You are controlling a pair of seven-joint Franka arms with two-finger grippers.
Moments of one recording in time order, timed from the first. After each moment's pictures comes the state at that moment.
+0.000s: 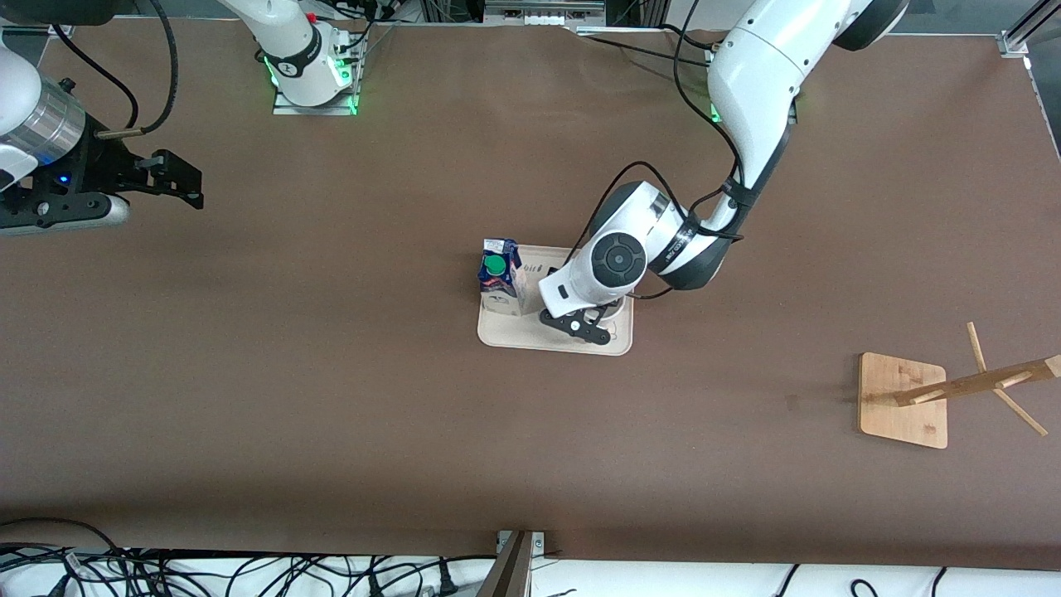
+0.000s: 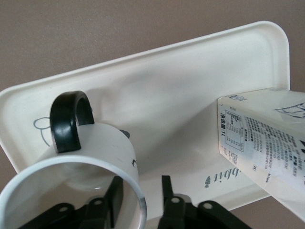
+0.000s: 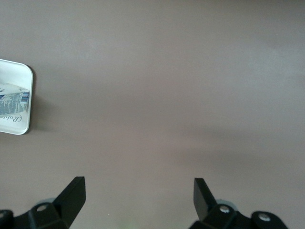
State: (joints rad) left arm -0.42 0.77 -0.25 -1.45 -0.04 2.09 -0.27; right arm 0.15 0.04 -0.03 -1.57 -0.01 1.56 -0.01
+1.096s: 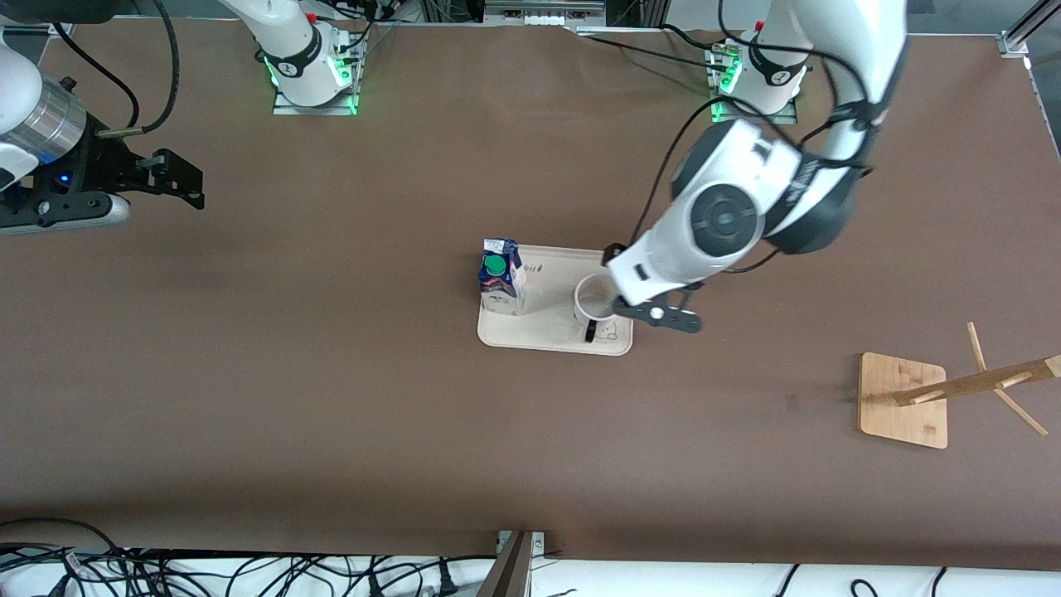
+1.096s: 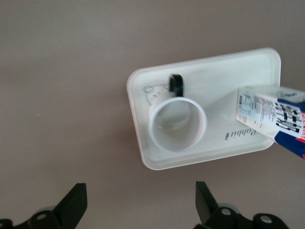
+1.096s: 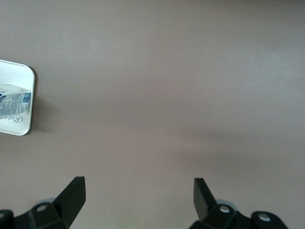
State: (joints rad) left arm -0.26 0.46 -0.22 -1.41 -0.04 1.73 -0.27; right arm 0.15 0.04 -0.02 -1.57 -0.01 1.57 -0.01
